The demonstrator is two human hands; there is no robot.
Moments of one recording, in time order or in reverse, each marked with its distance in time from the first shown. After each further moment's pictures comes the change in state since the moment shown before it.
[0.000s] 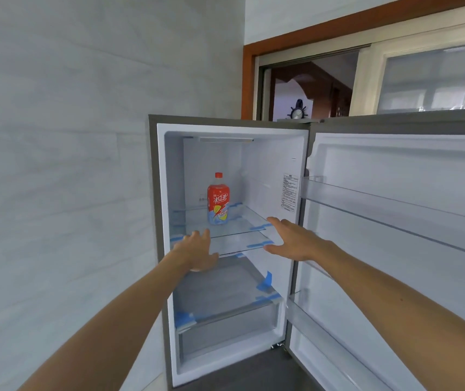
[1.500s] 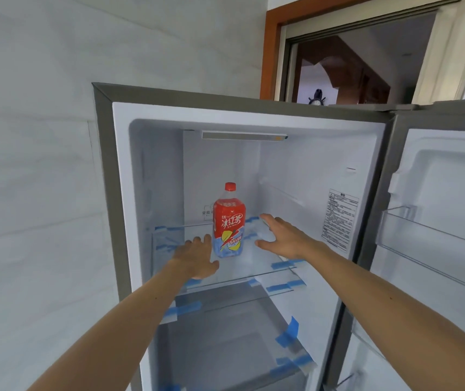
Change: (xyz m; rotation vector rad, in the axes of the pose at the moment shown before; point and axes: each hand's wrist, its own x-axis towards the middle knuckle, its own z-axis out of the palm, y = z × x) left_hand 0.261 -0.069 0.037 0.038 -0.018 -0.062; right_hand 0.299 0.048 0.050 0.157 0.017 -0.058
